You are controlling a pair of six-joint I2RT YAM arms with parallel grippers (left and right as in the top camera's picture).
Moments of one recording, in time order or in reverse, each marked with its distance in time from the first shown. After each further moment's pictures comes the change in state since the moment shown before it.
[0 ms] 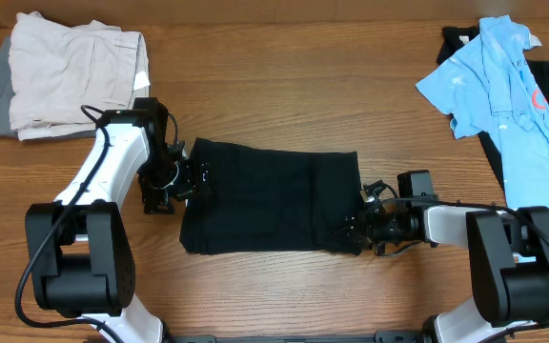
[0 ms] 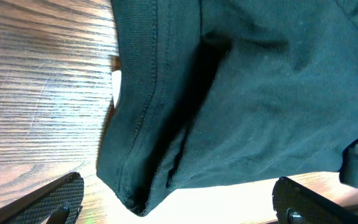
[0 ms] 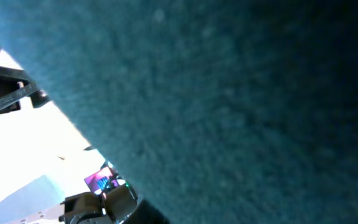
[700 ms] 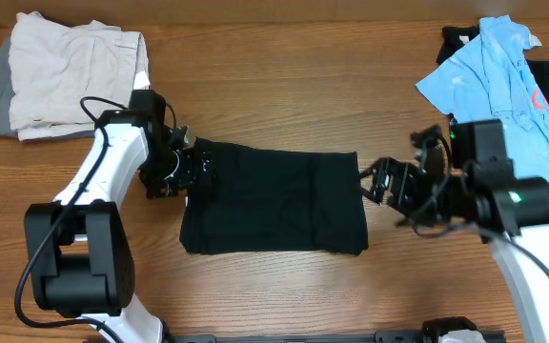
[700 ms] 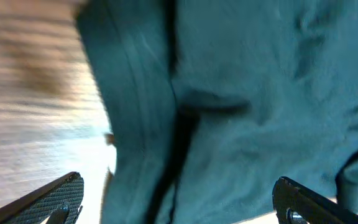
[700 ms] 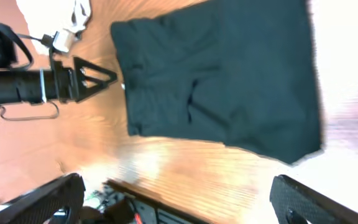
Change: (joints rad) left arm 0.017 0.000 -0.005 0.171 0.018 0.063; right arm 0.034 -0.616 0.595 -0.947 0.421 -0.026
